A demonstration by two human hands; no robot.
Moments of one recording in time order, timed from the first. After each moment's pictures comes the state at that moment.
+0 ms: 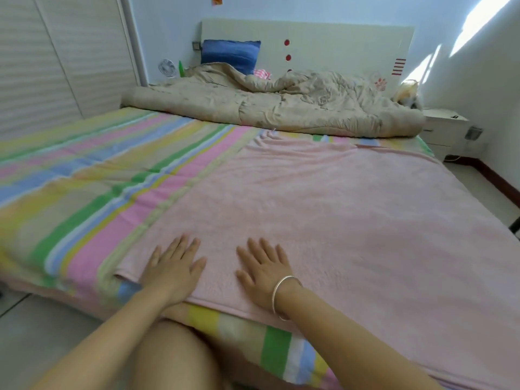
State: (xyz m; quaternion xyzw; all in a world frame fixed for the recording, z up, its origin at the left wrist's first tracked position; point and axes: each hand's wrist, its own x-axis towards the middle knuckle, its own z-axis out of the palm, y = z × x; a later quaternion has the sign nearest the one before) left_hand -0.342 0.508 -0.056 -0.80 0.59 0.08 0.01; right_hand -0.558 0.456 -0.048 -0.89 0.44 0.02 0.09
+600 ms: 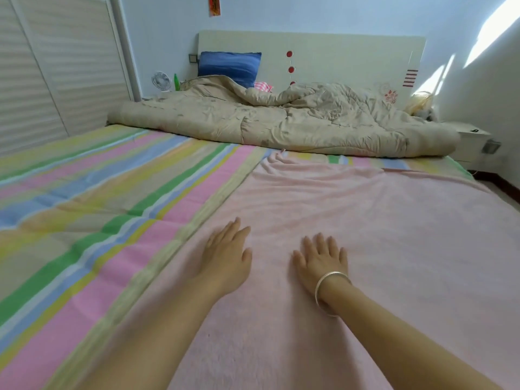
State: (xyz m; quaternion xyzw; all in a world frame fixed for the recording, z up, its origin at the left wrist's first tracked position) left_hand -0.345 0.303 -0.020 -0.71 0.69 0.04 -0.14; right_hand -0.544 0.251 -0.042 -0.75 0.66 0.00 0.11
